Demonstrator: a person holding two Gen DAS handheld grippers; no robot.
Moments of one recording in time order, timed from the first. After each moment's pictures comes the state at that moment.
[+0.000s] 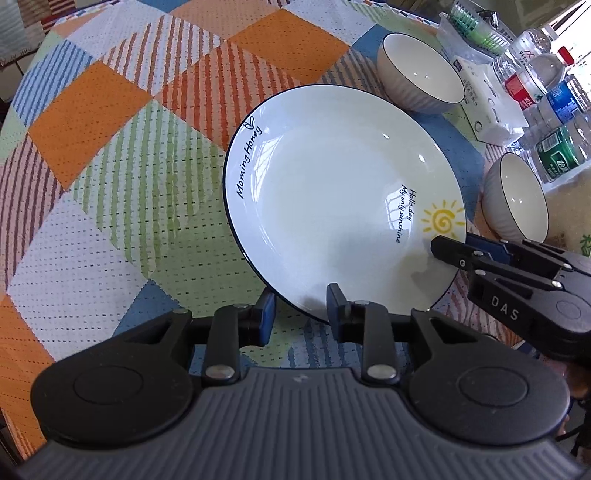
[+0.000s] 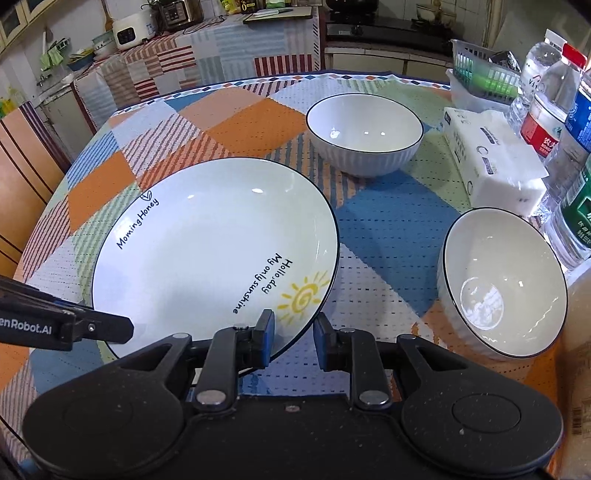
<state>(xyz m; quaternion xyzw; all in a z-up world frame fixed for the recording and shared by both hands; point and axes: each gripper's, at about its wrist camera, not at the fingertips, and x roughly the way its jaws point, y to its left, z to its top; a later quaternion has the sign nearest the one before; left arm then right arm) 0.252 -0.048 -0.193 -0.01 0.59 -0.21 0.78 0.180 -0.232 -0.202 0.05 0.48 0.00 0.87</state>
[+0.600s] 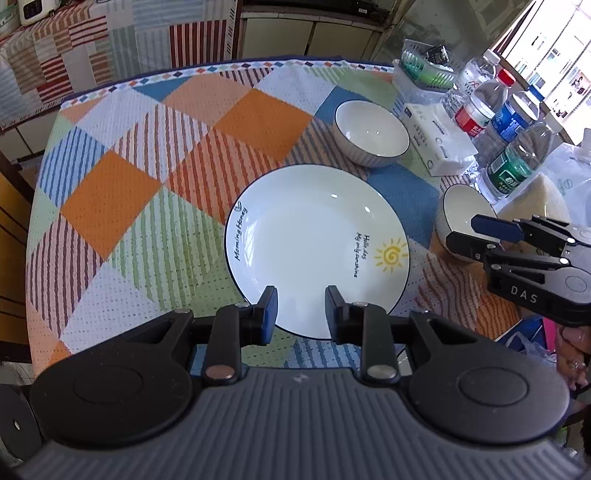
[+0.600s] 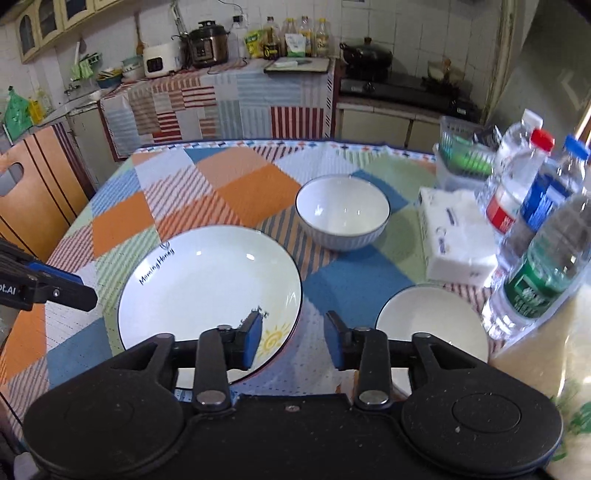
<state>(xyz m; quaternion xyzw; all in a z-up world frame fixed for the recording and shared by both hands) 0.232 -0.041 -0.102 0.03 0.52 -0.24 0.82 0.151 -0.255 -0.125 0.00 0.42 0.02 0.91</state>
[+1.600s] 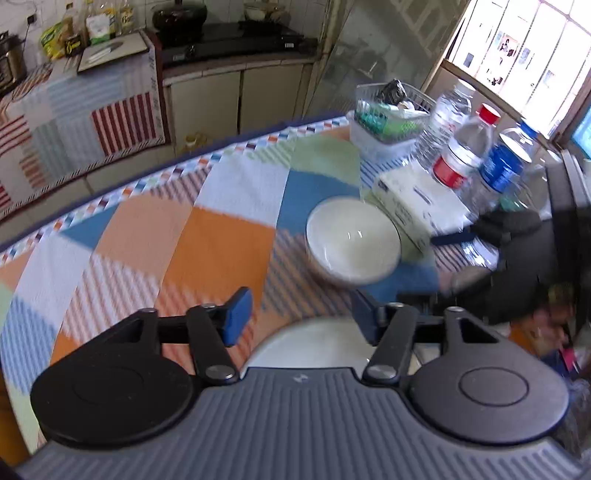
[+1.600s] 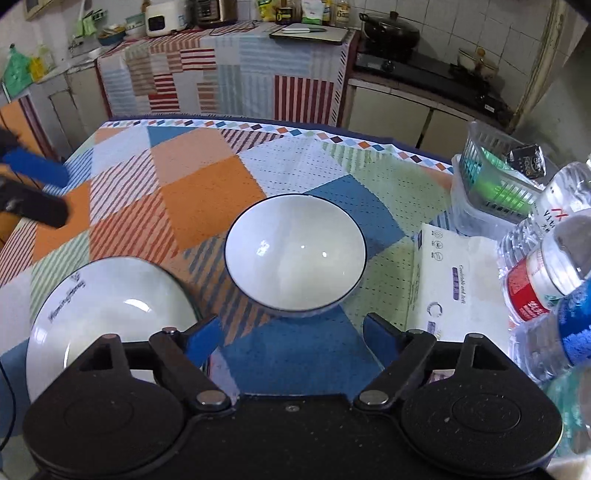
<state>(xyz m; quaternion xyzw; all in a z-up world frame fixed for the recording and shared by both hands) 0.380 -0.122 -0.099 0.09 0.44 -0.36 0.82 0.286 -0.308 -0.160 -0.04 0.47 0.05 0.88</state>
